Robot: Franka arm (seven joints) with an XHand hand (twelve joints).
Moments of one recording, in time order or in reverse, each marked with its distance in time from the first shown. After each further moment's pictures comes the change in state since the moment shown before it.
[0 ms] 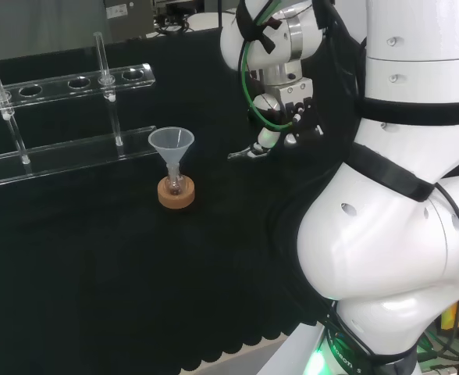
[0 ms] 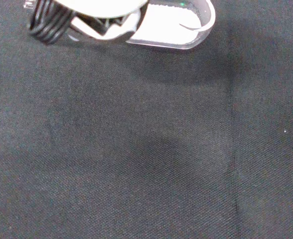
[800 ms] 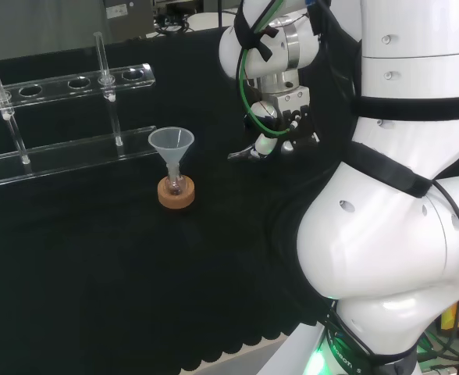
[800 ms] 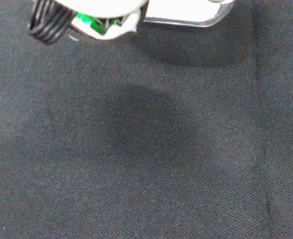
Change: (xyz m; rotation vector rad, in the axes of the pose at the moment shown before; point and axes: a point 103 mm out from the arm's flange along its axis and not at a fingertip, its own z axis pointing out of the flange) arm 0.005 0.010 0.017 -0.002 0.017 -0.020
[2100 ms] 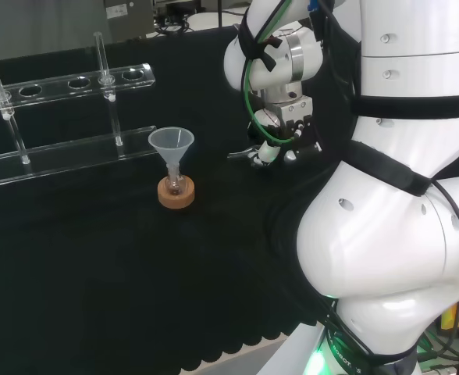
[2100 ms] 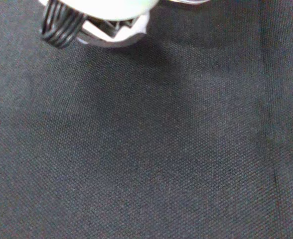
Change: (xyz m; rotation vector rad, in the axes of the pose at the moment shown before) arm -0.004 0.001 0.020 -0.026 0.002 -0.008
